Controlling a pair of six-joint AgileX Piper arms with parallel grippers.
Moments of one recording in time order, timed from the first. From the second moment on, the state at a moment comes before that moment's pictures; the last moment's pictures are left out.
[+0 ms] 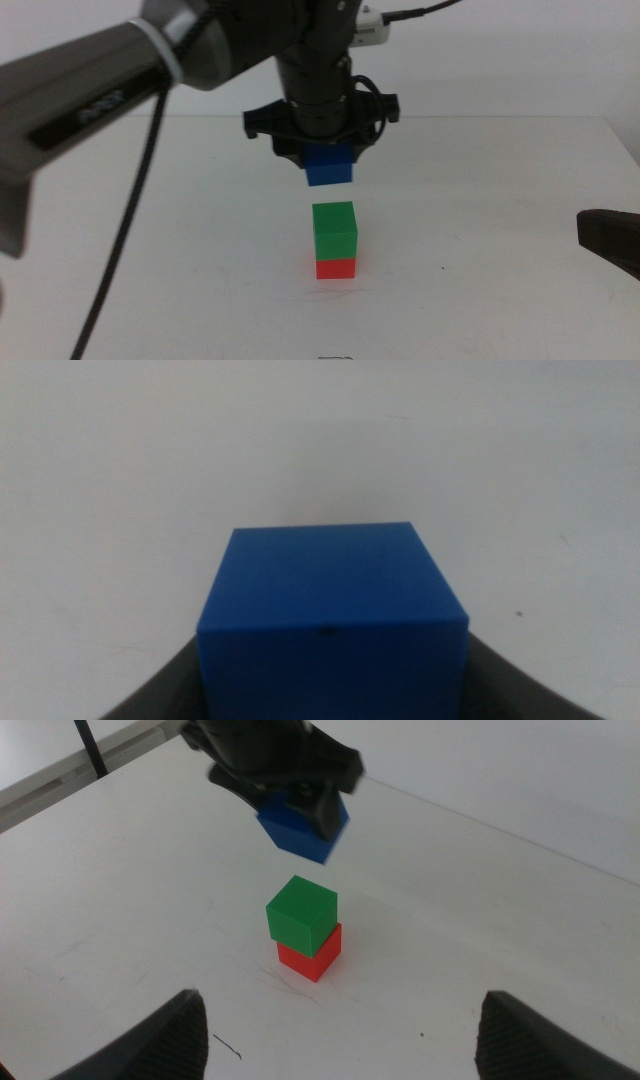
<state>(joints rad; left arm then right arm) -0.70 1.91 -1.88 0.16 1.25 -0.76 0.74 0.68 -0.89 -0.13 0.76 0.13</state>
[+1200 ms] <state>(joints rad) -0.70 1.96 -1.84 0.06 1.24 -0.74 0.74 0.68 -0.89 -0.13 0.76 0.13</state>
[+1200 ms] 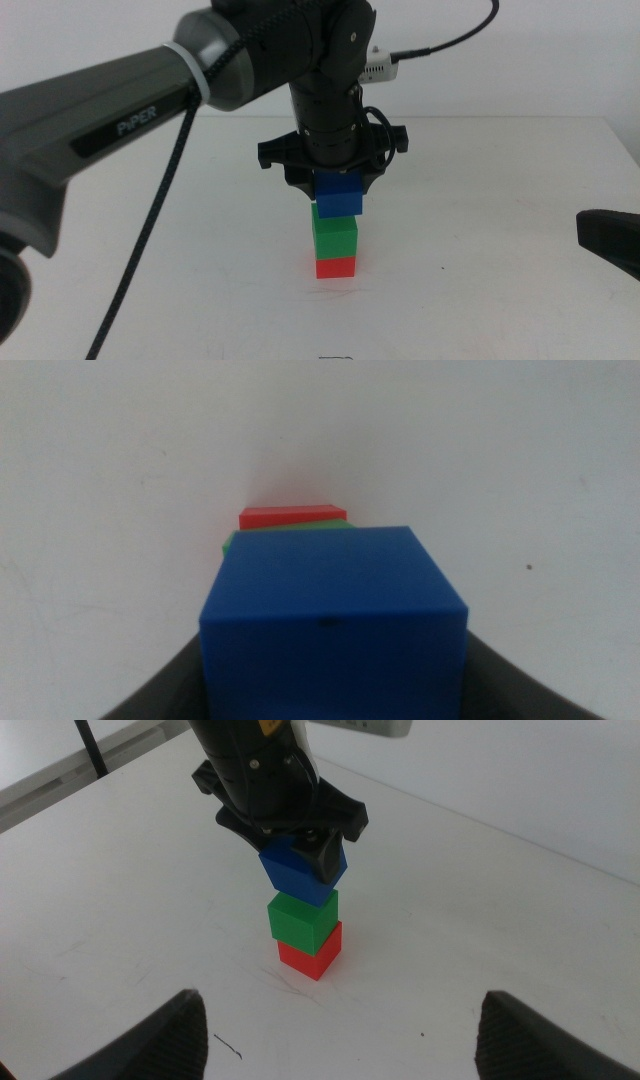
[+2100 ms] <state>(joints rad) -0.70 1.98 -1.80 0.07 1.23 -0.73 0.74 0.68 -0.89 -0.13 0.76 0.13</state>
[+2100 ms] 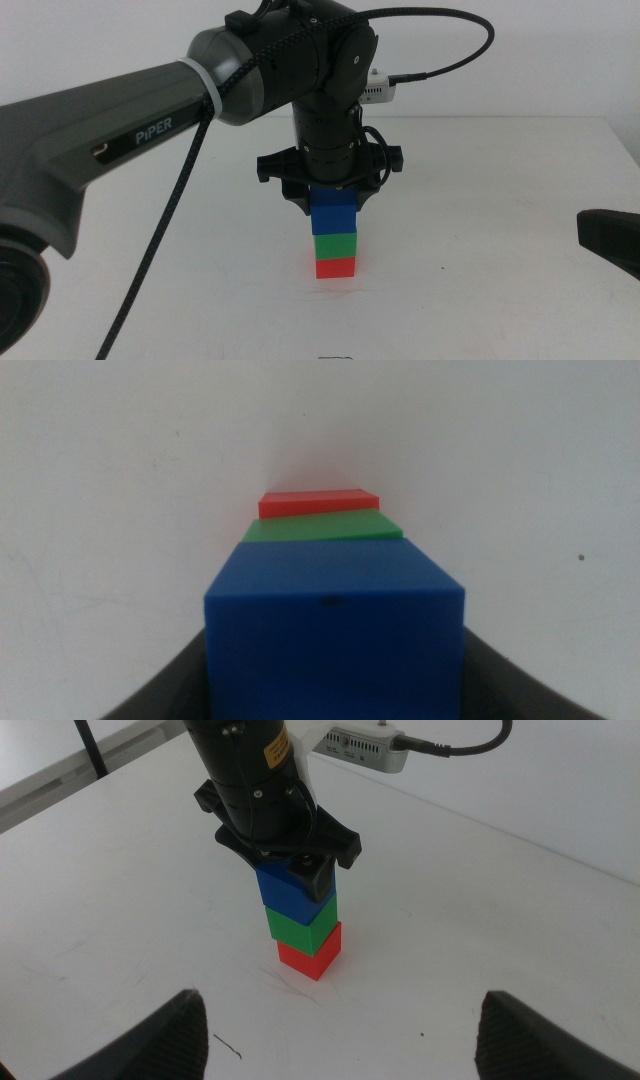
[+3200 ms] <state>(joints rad) -0.61 1.53 -1.81 0.26 1.26 -0.23 0.74 0.68 -0.89 -0.13 0.76 0.13</state>
